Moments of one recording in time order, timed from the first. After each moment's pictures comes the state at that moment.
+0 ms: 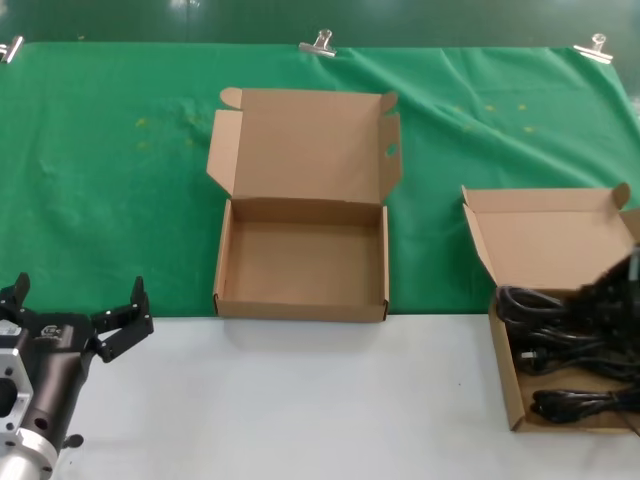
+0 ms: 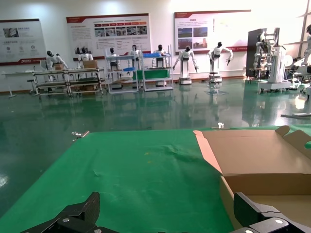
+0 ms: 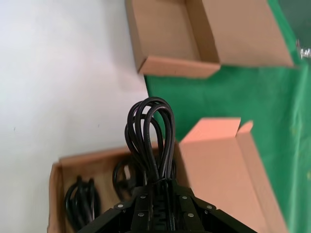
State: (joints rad) left arm 0.00 -0.30 1.60 -1.60 -1.80 0.00 0.00; right arm 1.08 1.06 -2.53 1.42 1.41 -0.84 0.36
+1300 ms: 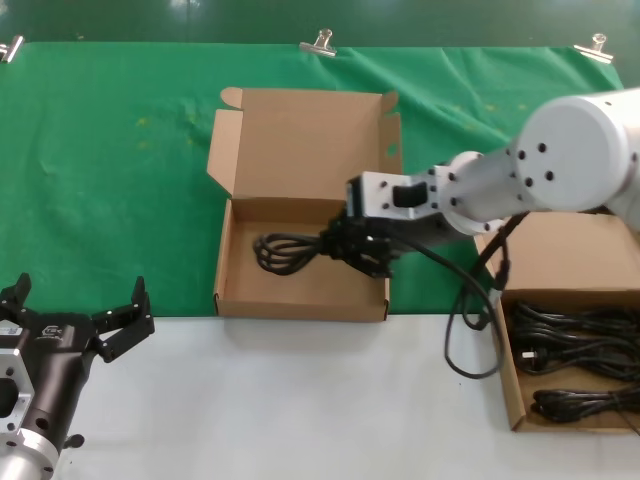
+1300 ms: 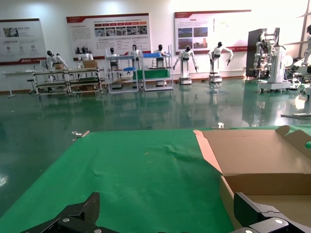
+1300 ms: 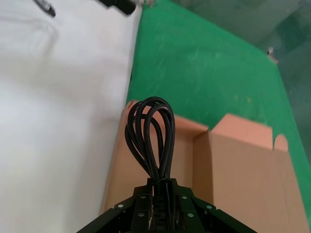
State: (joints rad) left arm 0.00 -0.30 1.60 -1.60 -1.80 0.00 0.00; right arm 1.36 0.40 -2.71 1.03 1.35 -0.82 0.24
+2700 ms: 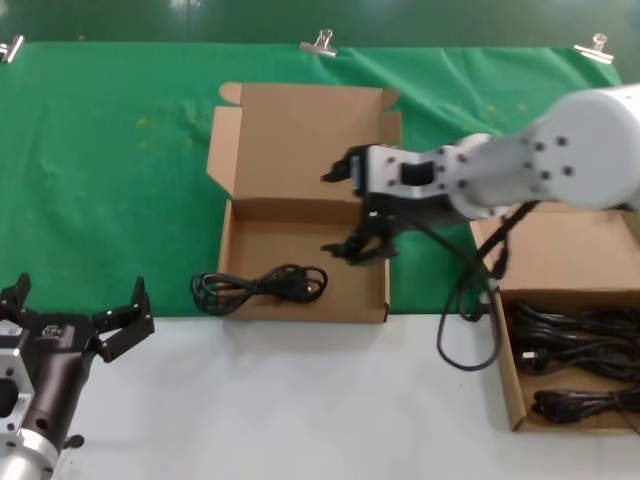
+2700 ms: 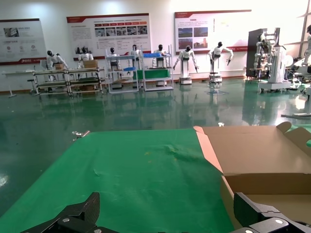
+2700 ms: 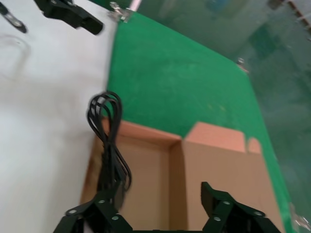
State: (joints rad) left arm 0.00 -0.30 1.60 -1.60 -1.80 0.00 0.00; right arm 1.38 0.43 -2.74 1.07 1.40 -0.72 0.28
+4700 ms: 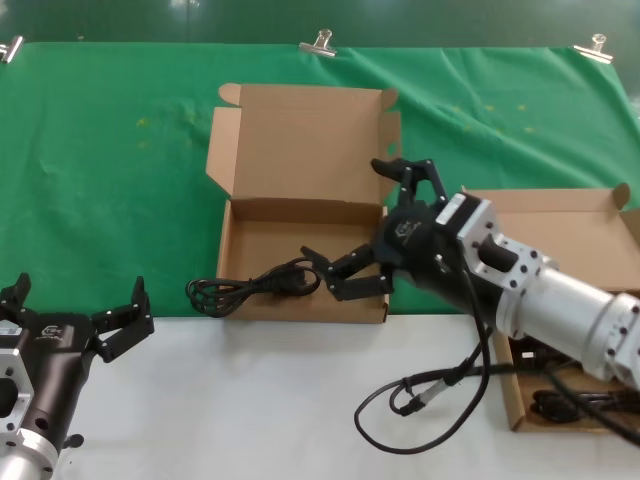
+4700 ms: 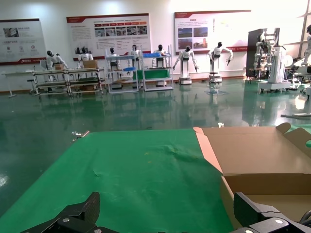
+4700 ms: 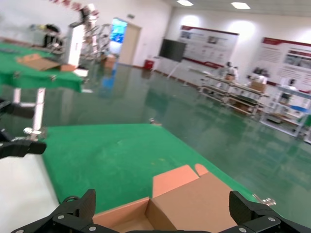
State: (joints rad) left arm 0.00 -0.30 1.60 -1.60 -1.80 0.00 0.00; right arm 0.67 0.52 -2.14 1.47 1.57 -0.36 0.22
